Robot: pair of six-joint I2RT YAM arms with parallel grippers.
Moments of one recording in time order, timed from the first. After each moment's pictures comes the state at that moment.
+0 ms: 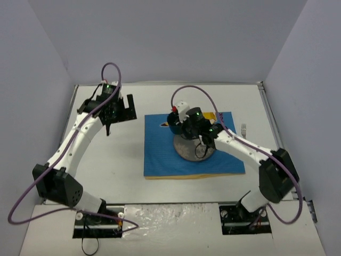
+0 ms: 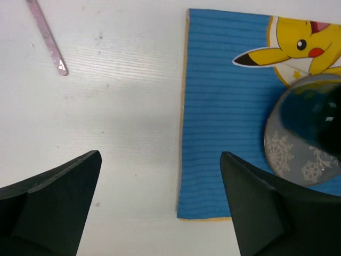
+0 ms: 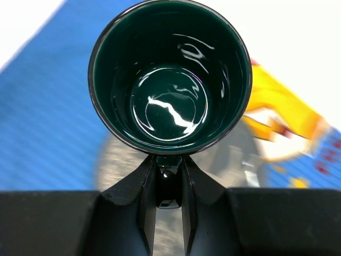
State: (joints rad) left arm -0.29 1.45 1.46 -0.89 -0.08 -0.42; right arm 0.64 1.50 1.03 -0.18 0.08 -0.13
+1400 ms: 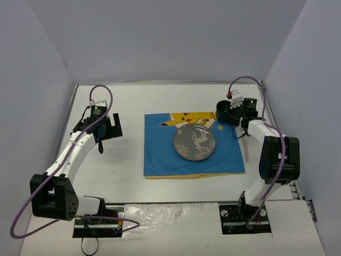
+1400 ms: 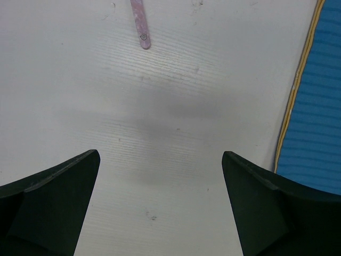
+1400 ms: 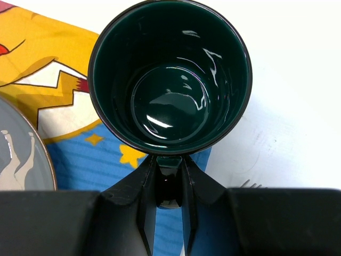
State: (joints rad) left arm -0.13 1.31 1.02 -0.63 -0.16 -0.30; right arm -0.06 1.67 0.97 0.01 -0.26 -0.32
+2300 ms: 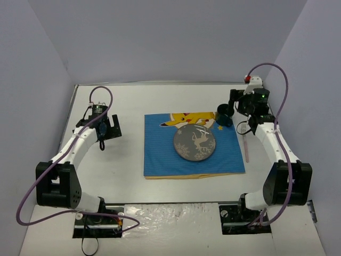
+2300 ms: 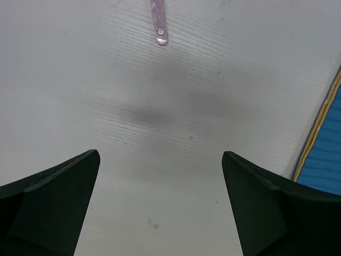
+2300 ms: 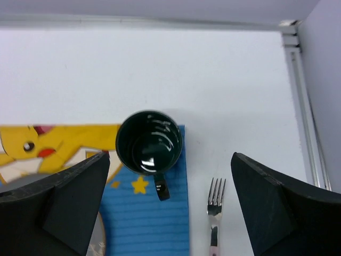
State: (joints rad) left arm -0.10 1.41 1.03 -0.63 -0.17 -0.32; right arm -0.05 1.42 1.03 -0.04 -0.09 -0.05
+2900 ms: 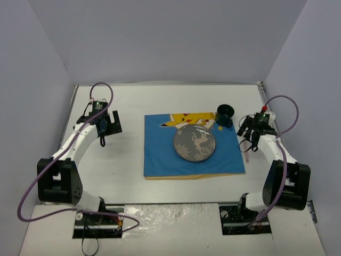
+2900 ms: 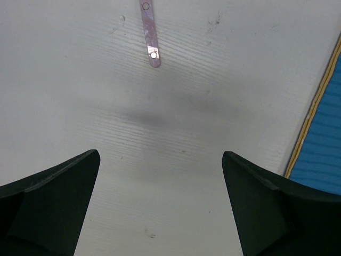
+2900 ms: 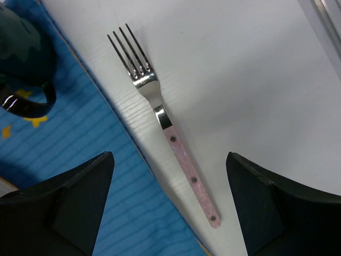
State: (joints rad) left arm -0.09 1.46 1.10 -0.61 -0.17 -0.32; right arm -0.17 1.35 0.77 -0.27 0.17 0.34
